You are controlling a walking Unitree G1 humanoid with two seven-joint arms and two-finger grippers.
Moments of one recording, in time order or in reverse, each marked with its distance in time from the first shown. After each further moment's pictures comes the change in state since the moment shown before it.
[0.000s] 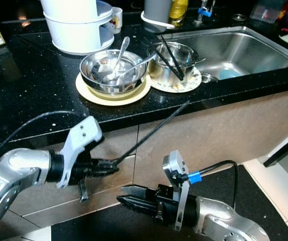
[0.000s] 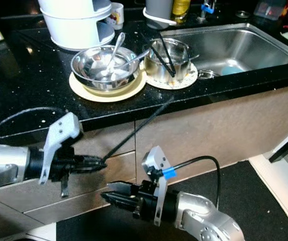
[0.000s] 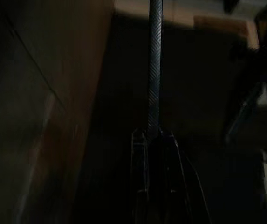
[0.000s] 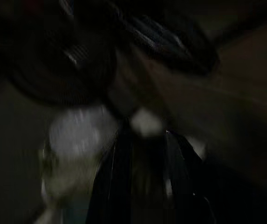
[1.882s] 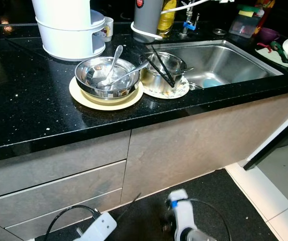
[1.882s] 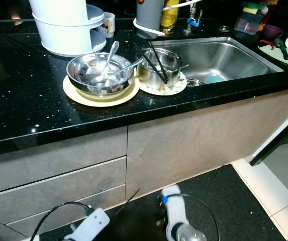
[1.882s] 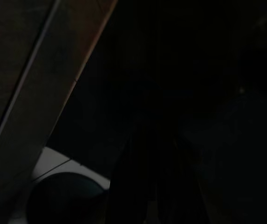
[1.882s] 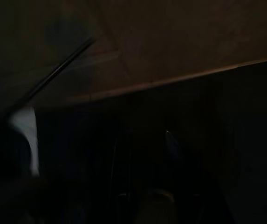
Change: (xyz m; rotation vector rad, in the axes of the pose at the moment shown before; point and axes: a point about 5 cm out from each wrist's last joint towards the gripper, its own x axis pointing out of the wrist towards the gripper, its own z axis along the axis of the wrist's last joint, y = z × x) left arm 0.104 -0.057 -0.201 -0.297 0.420 0.478; right arm -0.011 -0.100 -0.116 0.310 0.088 -0.939
